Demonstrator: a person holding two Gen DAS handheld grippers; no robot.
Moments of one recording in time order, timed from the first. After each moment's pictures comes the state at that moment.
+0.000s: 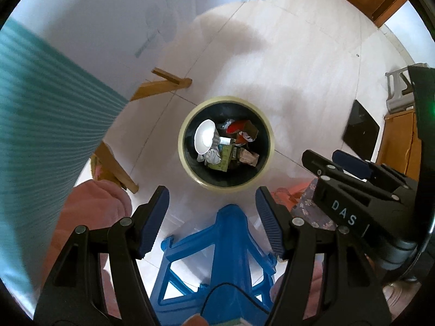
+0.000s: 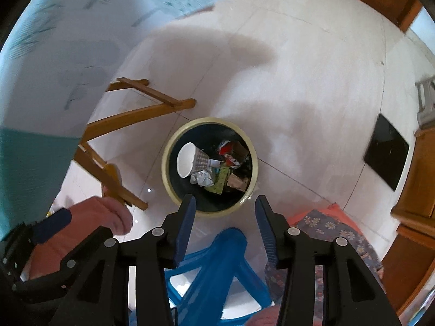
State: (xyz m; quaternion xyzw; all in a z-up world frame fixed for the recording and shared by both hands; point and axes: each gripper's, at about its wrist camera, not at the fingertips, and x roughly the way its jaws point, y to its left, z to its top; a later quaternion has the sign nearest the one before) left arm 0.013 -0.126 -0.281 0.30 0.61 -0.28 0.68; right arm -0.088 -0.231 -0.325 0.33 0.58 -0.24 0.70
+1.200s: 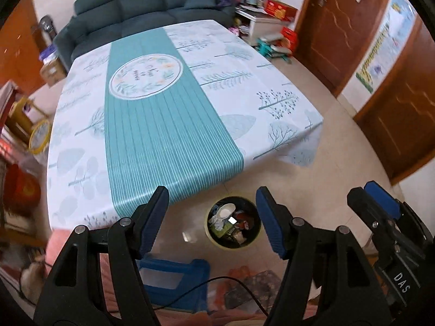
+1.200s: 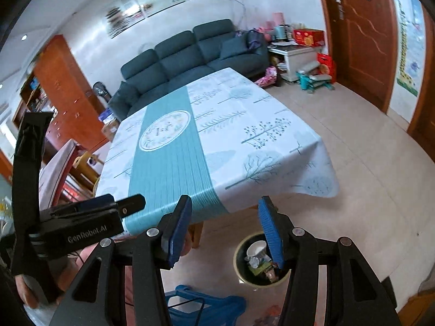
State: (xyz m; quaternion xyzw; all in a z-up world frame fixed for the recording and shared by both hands) left arm 0.013 0.002 -0.003 0.02 0.49 -0.11 0.86; right arm -0.075 -0.167 0.030 0.14 0.40 0.00 0.90
